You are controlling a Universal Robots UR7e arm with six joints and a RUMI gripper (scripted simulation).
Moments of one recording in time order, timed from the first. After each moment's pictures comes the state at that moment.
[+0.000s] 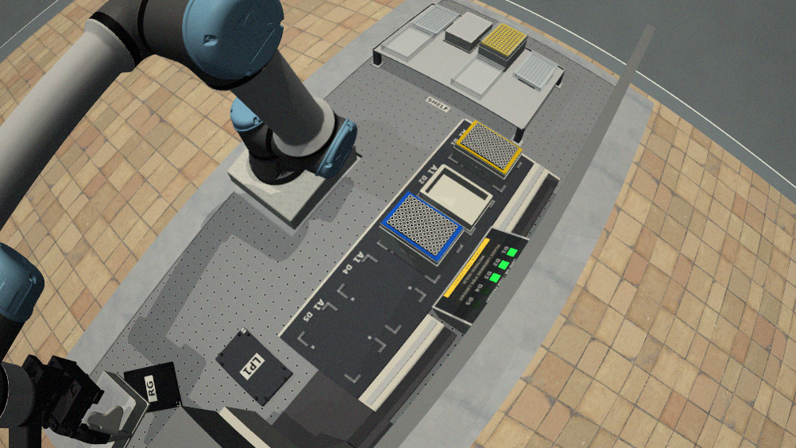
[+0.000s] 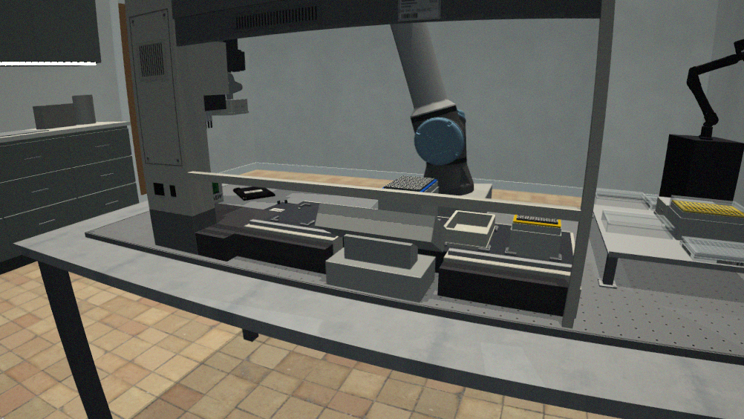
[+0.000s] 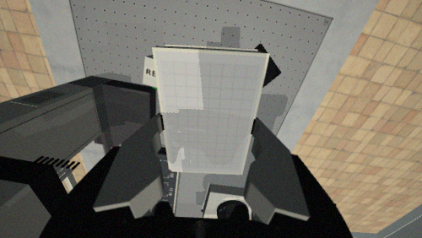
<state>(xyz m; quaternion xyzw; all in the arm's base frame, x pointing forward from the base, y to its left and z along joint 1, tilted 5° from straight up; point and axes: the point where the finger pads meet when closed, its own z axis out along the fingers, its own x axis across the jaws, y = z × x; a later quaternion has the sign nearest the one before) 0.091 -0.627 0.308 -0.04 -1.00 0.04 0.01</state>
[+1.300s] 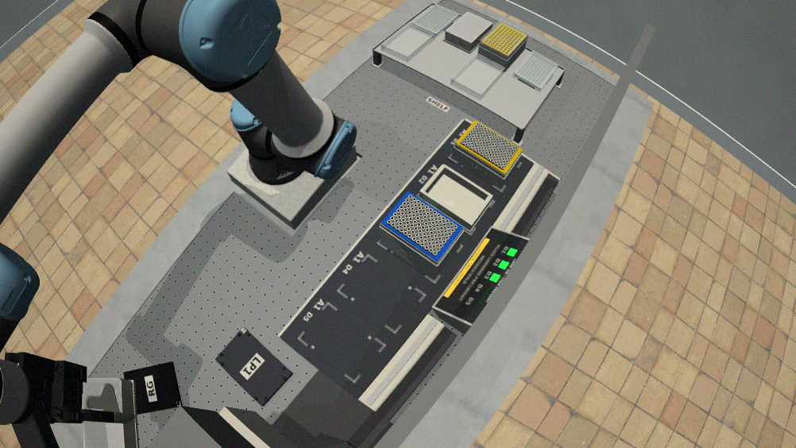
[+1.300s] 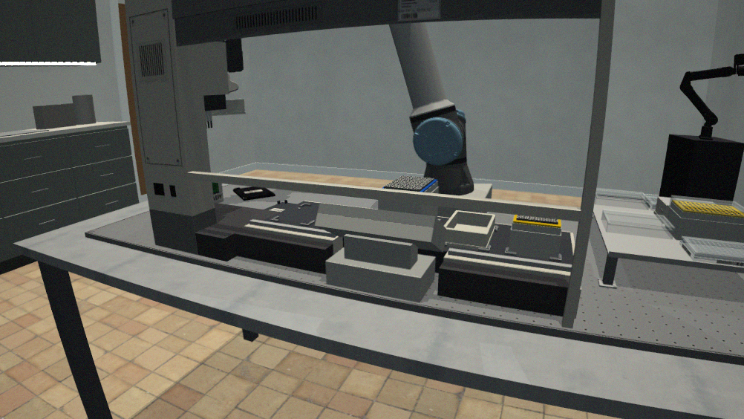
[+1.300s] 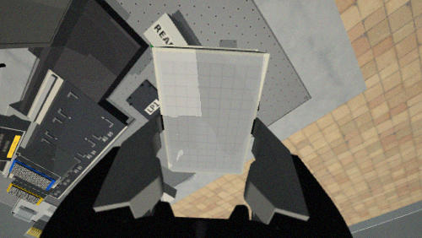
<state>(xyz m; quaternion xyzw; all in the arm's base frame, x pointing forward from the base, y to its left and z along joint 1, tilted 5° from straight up) 0.091 -0.627 0.308 0.29 -0.96 0.04 0.02</state>
